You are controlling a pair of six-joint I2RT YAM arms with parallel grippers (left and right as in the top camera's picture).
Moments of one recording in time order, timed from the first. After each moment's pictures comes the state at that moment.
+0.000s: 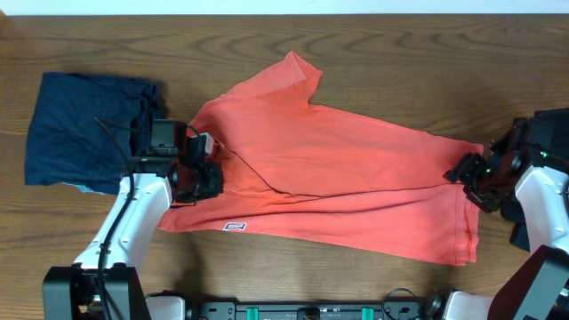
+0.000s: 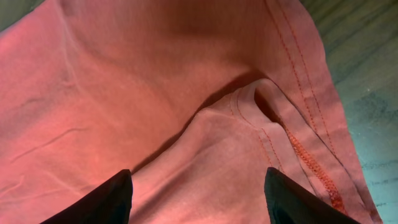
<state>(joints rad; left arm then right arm) -0.03 1.45 0.81 -0.68 0.32 -0.19 -0.38 1.49 0.92 -0.83 -0.24 0.36</state>
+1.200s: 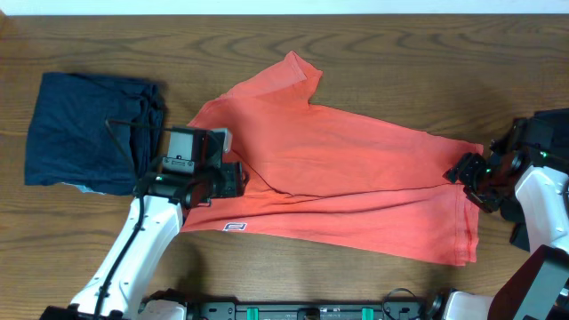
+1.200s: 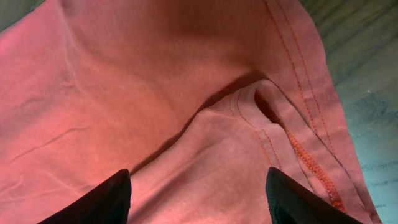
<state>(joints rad) -0.18 1.30 0.75 -0.59 0.26 -0.25 -0.38 1.49 0.92 -0.83 -0.24 0.36</state>
